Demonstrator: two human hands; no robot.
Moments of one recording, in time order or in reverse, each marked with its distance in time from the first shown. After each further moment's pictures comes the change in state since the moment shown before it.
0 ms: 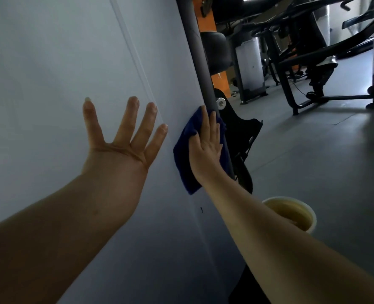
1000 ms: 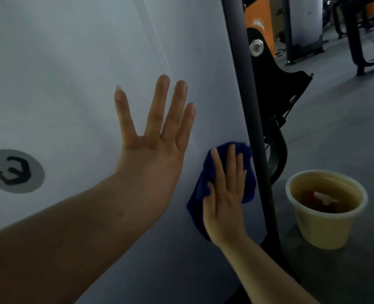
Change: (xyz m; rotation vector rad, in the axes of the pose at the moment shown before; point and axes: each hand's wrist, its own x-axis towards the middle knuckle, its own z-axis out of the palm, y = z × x) left_hand 0.011 0.095 0.042 -0.061 0.189 -0.019; right_hand -0.131 0.140 0.028 -0.126 0.049 -0.295
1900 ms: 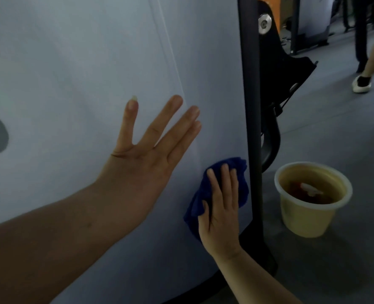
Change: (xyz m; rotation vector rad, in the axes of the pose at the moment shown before) left_hand -0.020 0.022 0.047 -0.098 0.214 0.147; right_hand -0.063 0.040 -0.002 -0.069 -0.079 -0.015
